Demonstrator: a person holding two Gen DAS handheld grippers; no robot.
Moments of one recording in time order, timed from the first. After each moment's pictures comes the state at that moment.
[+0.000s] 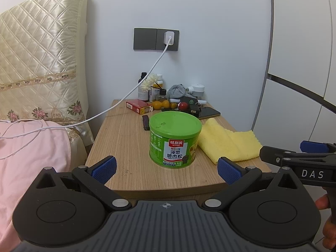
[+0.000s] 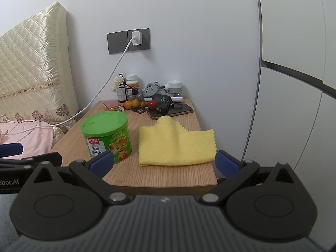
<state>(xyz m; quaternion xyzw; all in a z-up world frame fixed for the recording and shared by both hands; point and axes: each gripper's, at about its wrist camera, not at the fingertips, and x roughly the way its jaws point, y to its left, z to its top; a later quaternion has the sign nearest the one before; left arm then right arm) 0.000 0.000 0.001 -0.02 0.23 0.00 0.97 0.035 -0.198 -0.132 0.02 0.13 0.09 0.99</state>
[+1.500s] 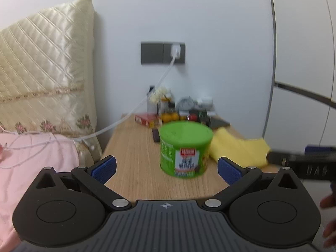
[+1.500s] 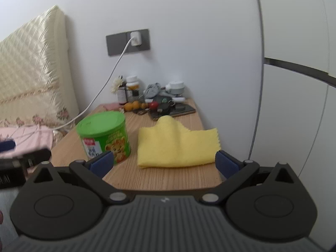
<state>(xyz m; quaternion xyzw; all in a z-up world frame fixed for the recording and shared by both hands) -0.004 0.003 -0.015 0.00 0.16 0.03 0.99 0.052 -0.204 -0.150 0.03 0.11 0.11 0.99</state>
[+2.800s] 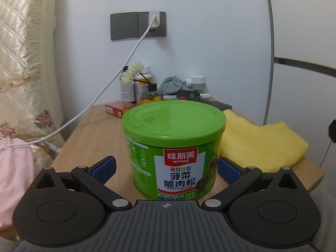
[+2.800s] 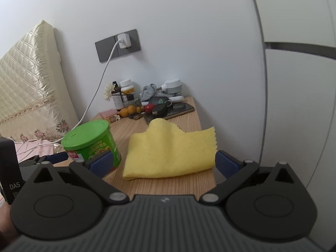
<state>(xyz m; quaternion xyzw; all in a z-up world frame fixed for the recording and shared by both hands) 0.120 -0.013 -0.088 0.03 0.19 -0.03 0.98 0.102 -0.241 -0.157 0.09 0.12 0.14 0.98</state>
